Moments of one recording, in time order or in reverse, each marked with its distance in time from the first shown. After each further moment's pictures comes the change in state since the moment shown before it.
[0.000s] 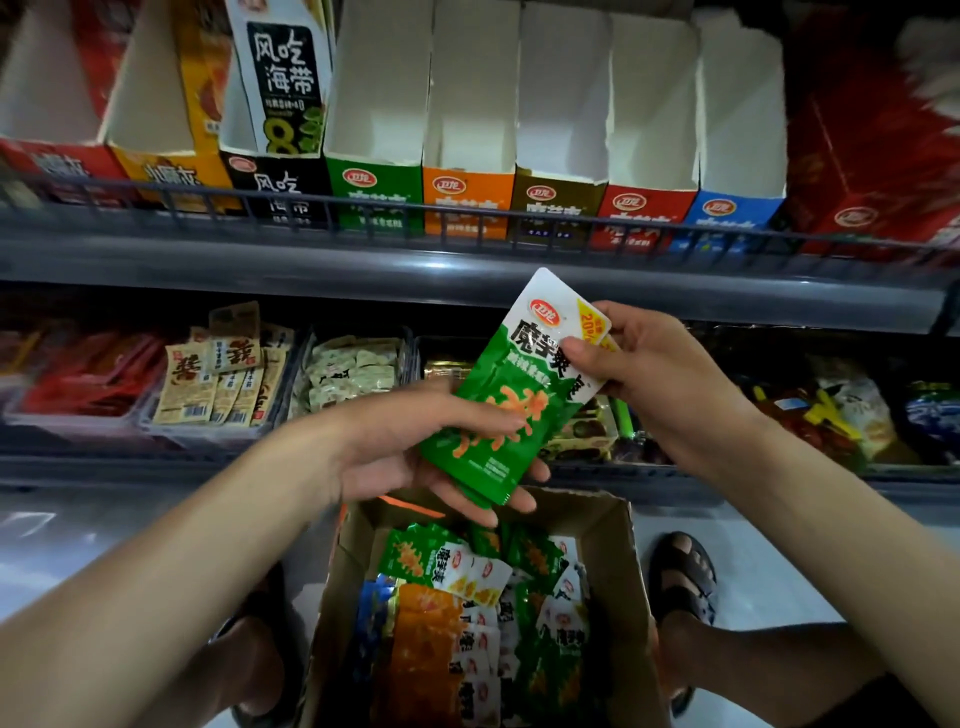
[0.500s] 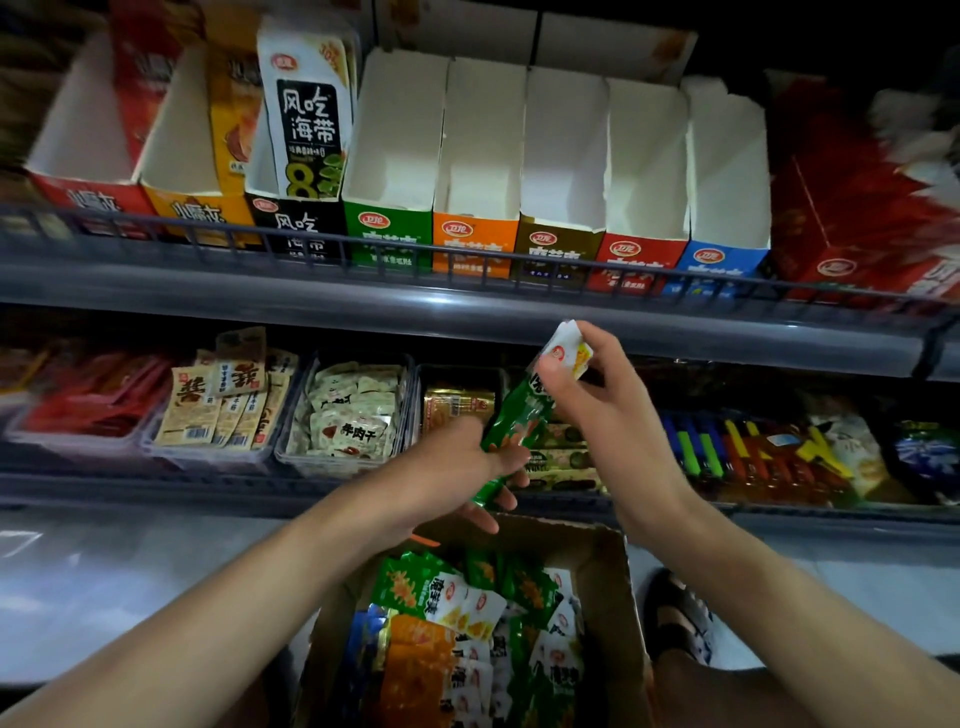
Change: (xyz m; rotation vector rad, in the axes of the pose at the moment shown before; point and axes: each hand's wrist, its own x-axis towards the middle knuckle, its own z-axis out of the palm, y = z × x) left_hand 0.023 -0.015 0.018 0.226 0.345 0.122; right_hand -0.012 0.009 0.032 -0.094 0.179 -0.144
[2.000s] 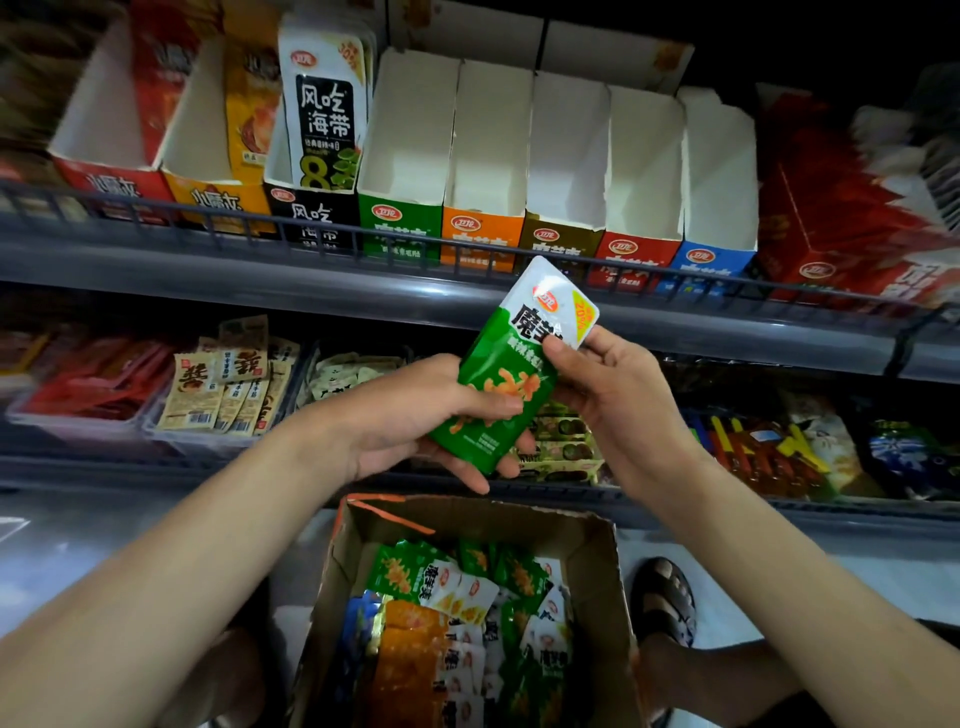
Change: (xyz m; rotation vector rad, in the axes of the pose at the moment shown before) left_hand -0.022 0.029 -0.033 -0.147 -0.180 0.086; right_hand 0.004 -0.019 0.000 0.361 -0.087 0.092
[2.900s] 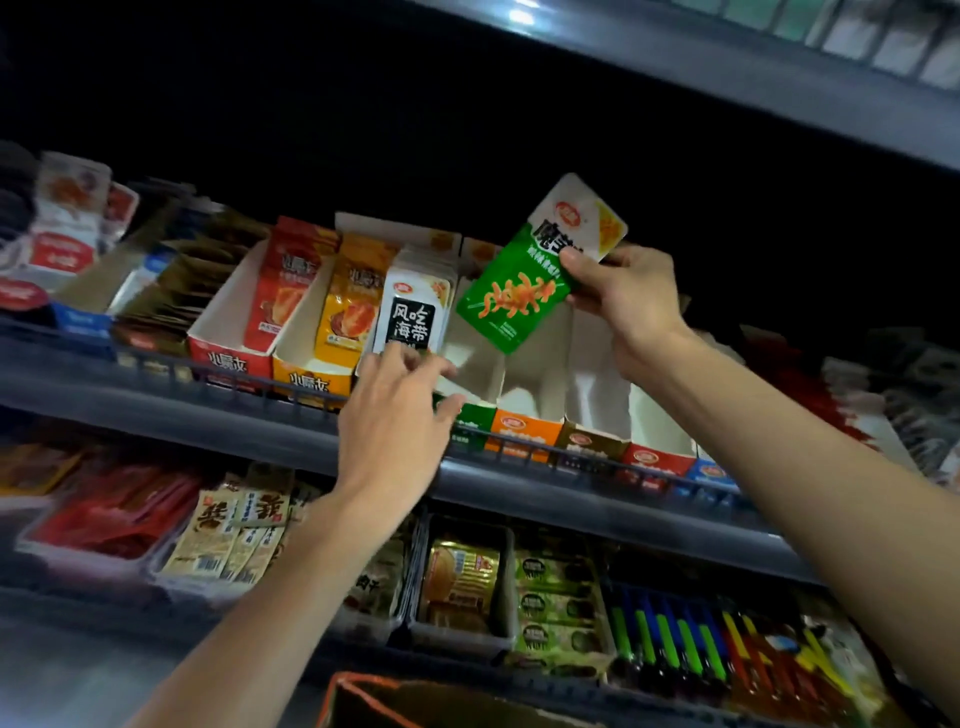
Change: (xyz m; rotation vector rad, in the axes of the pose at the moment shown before) left_hand -0.003 0.071 -0.072 1.030 1.227 0.440; right_hand 0.144 -0.172 0.085 -0.290 0.140 -0.498
